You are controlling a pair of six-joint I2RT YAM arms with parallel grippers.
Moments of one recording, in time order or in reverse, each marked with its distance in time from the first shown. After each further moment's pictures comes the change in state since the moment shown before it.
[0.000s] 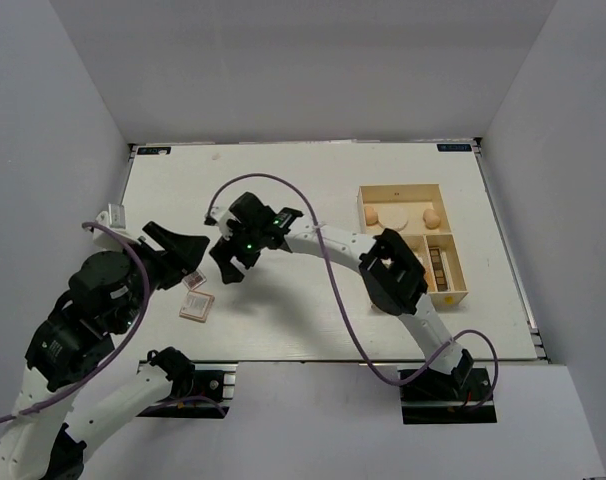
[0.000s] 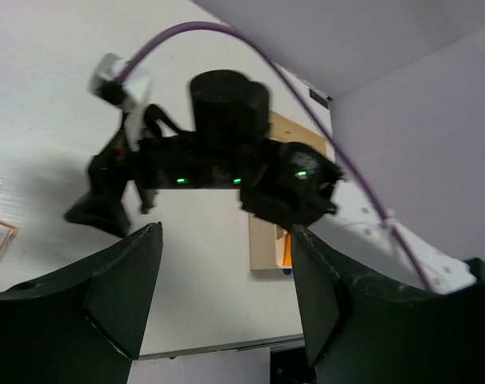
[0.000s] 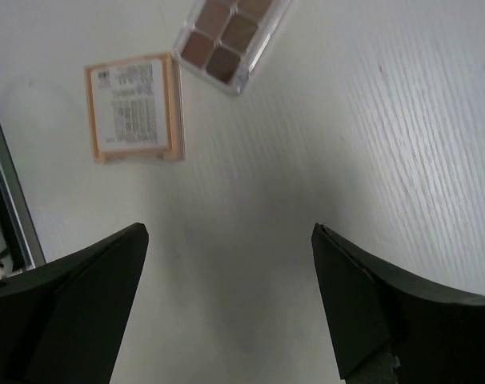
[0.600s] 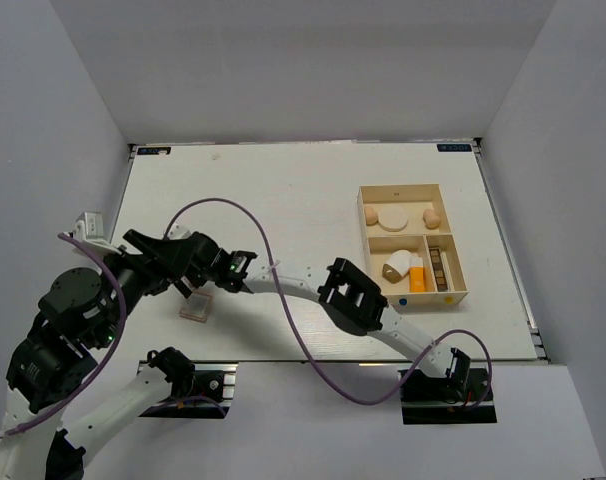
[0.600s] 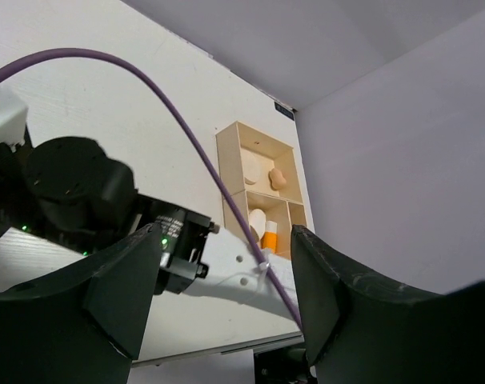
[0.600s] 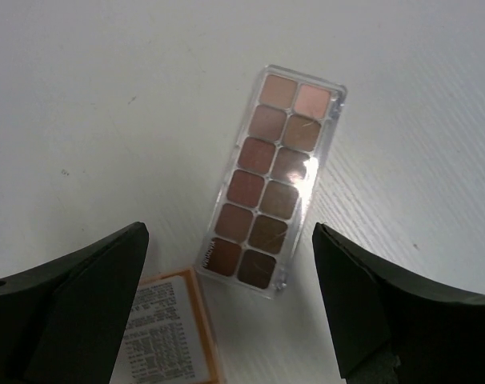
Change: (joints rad) left arm 0.002 -0.059 0.057 0.018 0.034 0.030; right arm 0.227 0.291 0.286 0.321 0.517 0.161
